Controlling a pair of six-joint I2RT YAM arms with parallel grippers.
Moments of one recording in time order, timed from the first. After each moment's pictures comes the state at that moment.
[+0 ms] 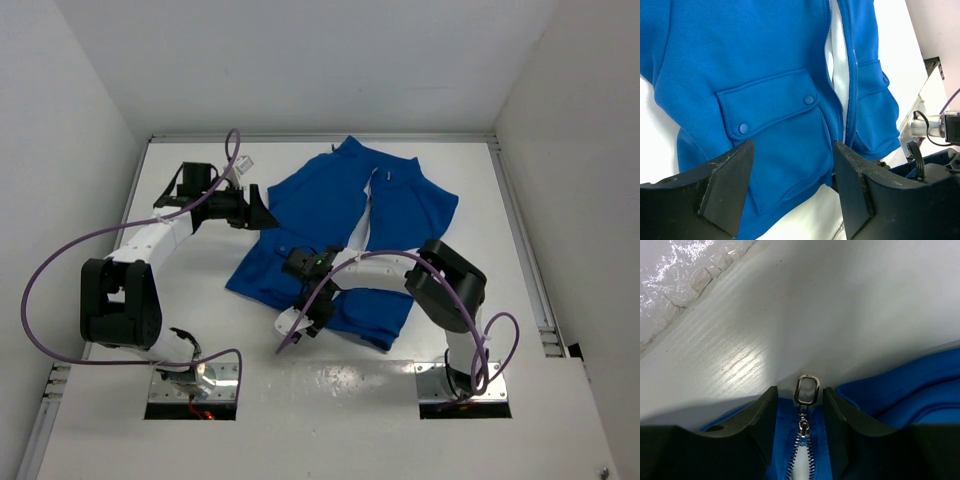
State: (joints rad) left arm -0.07 1.51 1.05 -0.32 0.84 -0.09; right arm 1.03 1.95 1.22 -0.72 -0.45 -1.43
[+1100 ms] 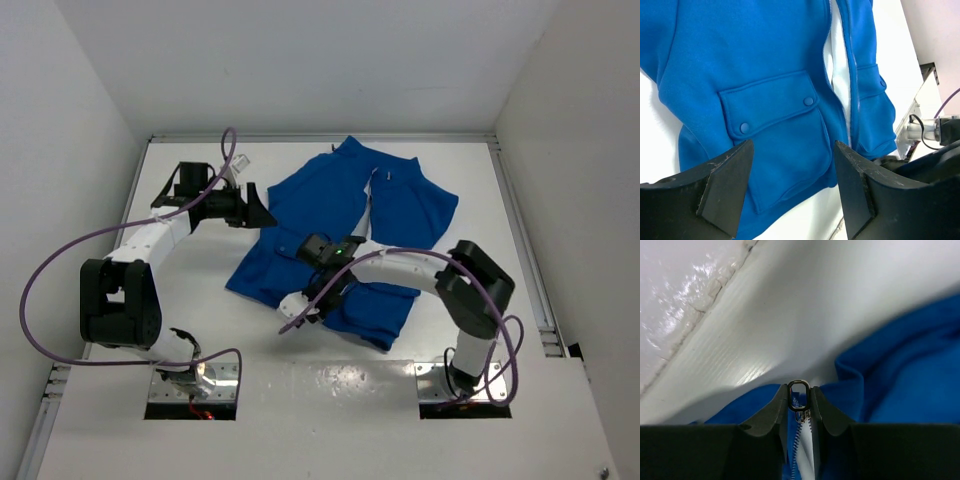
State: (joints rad) left arm -0.05 1.51 1.05 -0.32 0.85 -0.11; right arm 0.98 1.84 1.18 -0.73 -0.51 -1.32
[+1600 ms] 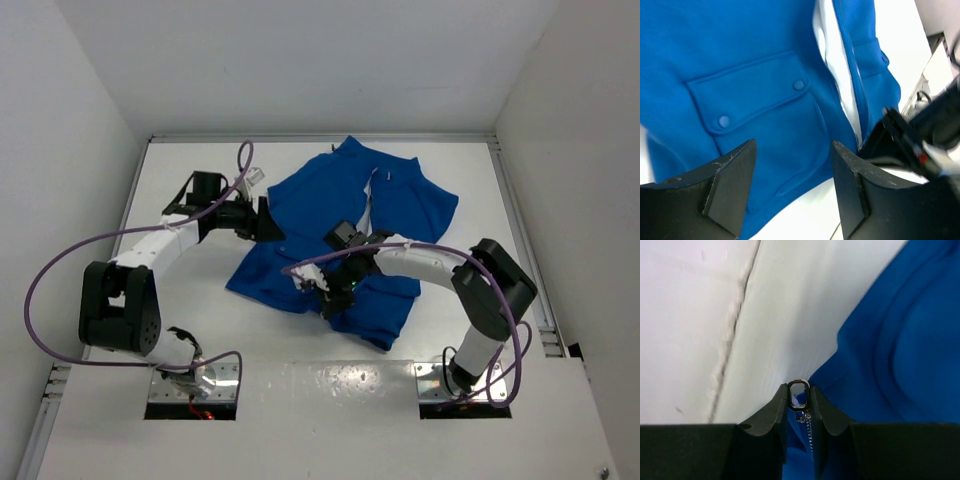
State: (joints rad) left arm -0.13 1.49 0.99 -0.30 0.83 -0.06; right arm 0.82 1.72 1.01 -0.56 -0.73 -0.89
